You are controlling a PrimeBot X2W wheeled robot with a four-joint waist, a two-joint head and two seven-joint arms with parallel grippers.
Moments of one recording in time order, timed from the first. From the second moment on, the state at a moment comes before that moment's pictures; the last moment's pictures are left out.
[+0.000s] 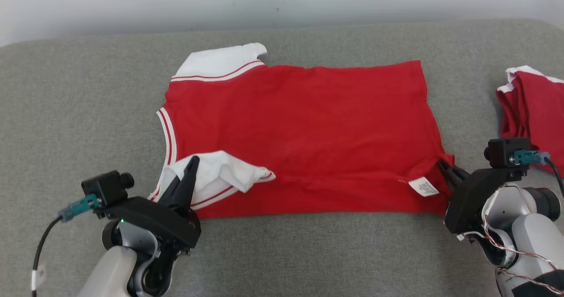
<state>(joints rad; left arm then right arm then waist) -0.39 0.22 -0.35 0.29 -0.94 -0.04 -0.03 -0.39 -0.28 0.09 0.35 0.40 0.13 0.43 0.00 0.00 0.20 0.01</state>
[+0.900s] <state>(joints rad) -0.63 0.21 -0.37 0.50 -0.90 -0.09 -0.07 -0.51 -0.23 0.05 0.47 0.32 0.13 0.26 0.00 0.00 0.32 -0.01</state>
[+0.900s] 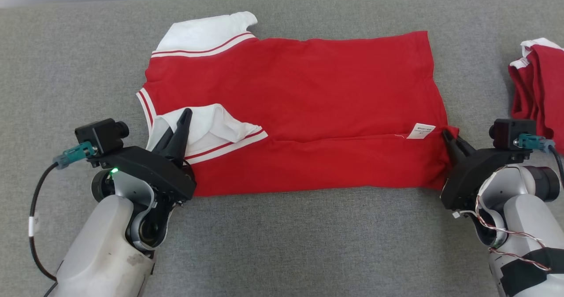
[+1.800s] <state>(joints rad) -0.41 0.30 -0.45 0.57 -0.65 0.10 -0.25 -0.28 -0.18 -0.07 0.32 0.27 0.13 0.25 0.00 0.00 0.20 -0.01</state>
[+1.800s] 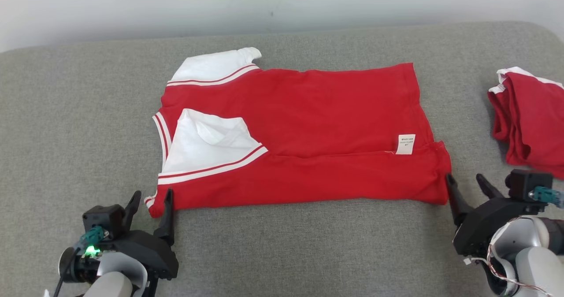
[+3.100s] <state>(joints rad) -0.40 0.27 -0.50 0.59 -0.65 0.13 -0.19 -0.30 -0.15 -0.07 0.35 0.32 0.13 0.39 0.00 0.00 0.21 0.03</state>
